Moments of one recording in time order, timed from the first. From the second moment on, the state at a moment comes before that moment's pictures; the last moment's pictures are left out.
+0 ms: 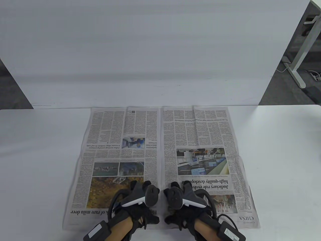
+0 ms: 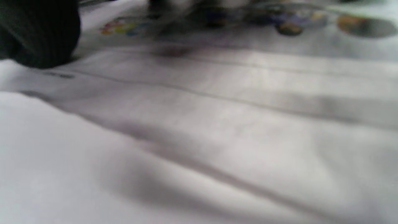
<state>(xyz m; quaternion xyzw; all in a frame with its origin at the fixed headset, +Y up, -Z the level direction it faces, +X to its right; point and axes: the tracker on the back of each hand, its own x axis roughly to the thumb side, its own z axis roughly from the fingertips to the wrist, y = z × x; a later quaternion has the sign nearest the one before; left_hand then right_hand) -0.116 -0.770 -0.294 -0.29 -0.19 -0.04 0.94 0.066 -0.773 -0.287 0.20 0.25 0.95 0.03</state>
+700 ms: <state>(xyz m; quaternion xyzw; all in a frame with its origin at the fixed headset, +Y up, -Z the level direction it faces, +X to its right) -0.258 -0.771 -0.306 -0.30 -0.09 0.01 0.95 0.207 -0.775 -0.293 0.13 0.27 0.95 0.04</state>
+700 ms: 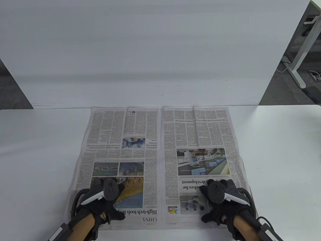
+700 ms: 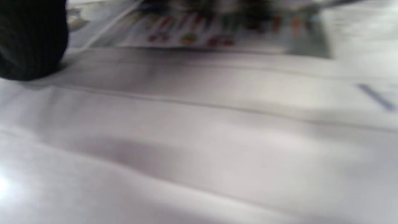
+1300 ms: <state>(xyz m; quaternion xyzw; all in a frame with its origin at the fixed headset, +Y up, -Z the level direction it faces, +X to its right) -0.326 -0.773 -0.303 -0.30 -0.02 0.04 0.95 0.284 -0.777 -0.283 0.08 0.26 0.96 0.04</state>
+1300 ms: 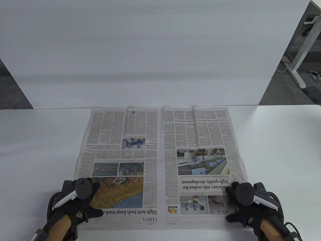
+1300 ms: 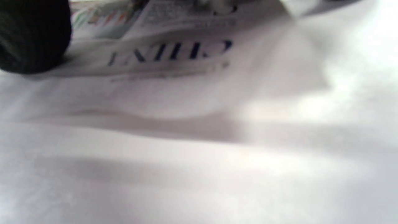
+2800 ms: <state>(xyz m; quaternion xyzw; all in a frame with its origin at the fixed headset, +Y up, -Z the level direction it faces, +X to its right) -0.259 -0.702 -0.324 -0.22 0.07 0.05 0.97 0.186 -0.698 -0.312 -0.03 0.08 0.99 0.06</state>
